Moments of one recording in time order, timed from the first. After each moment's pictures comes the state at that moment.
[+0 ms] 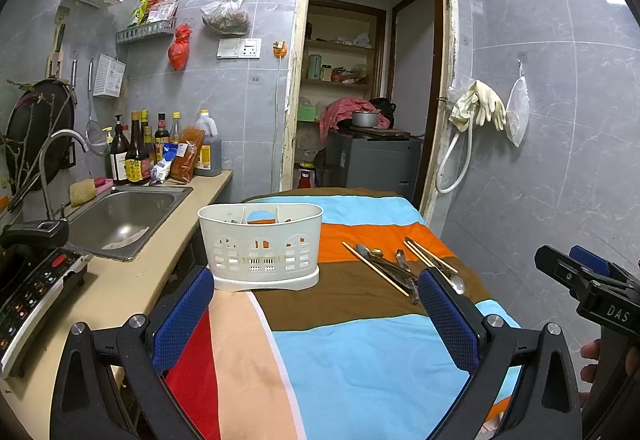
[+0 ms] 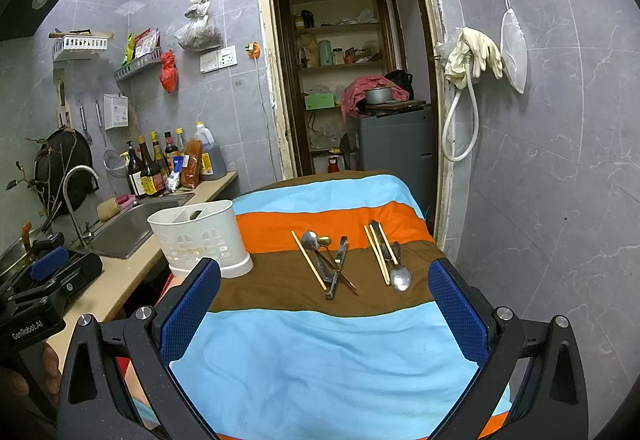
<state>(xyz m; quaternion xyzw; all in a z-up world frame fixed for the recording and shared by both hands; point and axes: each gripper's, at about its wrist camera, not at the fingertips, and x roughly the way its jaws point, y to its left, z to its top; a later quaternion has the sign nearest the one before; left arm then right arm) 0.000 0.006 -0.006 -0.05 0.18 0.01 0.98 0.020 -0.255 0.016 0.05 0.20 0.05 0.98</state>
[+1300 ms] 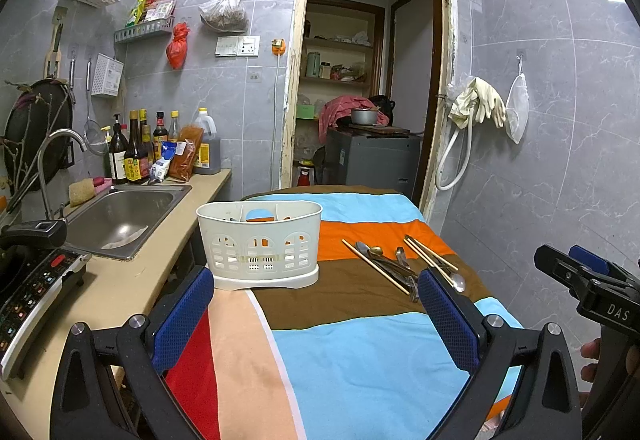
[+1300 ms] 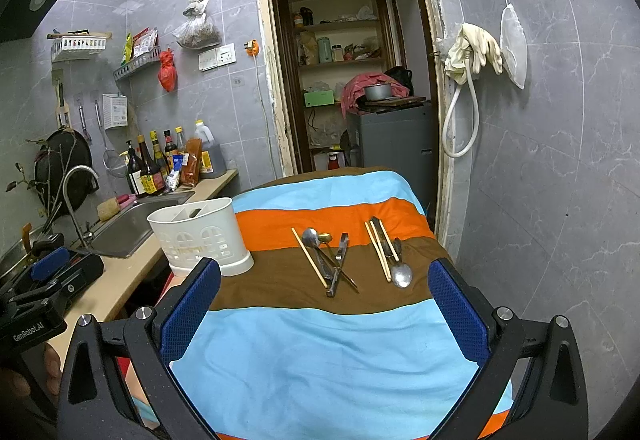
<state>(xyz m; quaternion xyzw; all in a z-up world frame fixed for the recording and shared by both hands) 0.001 0.005 -0.005 -0.05 0.18 0.01 0.98 0.023 -0.248 0.009 0.05 0.20 0.05 0.98</state>
